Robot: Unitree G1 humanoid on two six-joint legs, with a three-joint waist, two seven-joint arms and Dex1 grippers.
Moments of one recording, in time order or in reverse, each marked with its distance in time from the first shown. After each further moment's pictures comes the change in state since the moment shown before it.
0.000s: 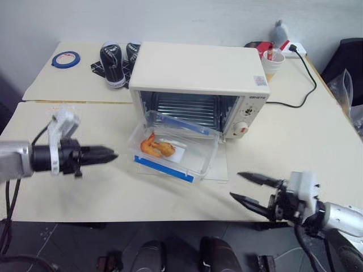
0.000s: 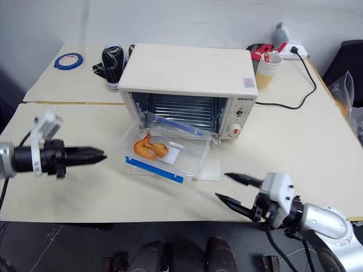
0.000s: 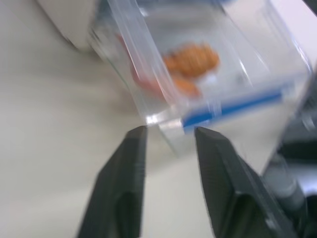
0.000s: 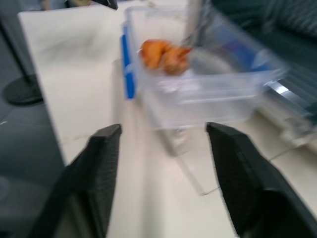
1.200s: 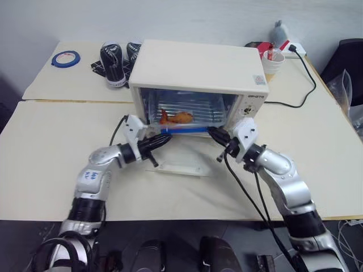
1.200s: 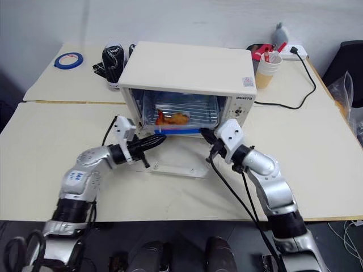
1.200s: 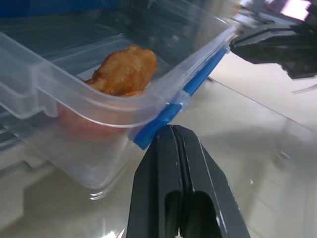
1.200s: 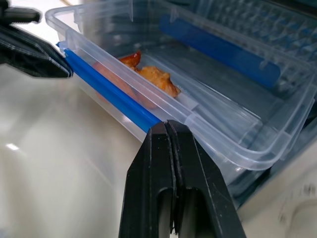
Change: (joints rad) left arm -0.373 -0.819 -0.248 0.317 0.470 -0.470 0.333; right arm -0.732 0.356 0.256 0.613 -0.447 -0.108 -0.267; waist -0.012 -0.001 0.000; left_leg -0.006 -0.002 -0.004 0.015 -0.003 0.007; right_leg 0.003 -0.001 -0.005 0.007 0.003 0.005
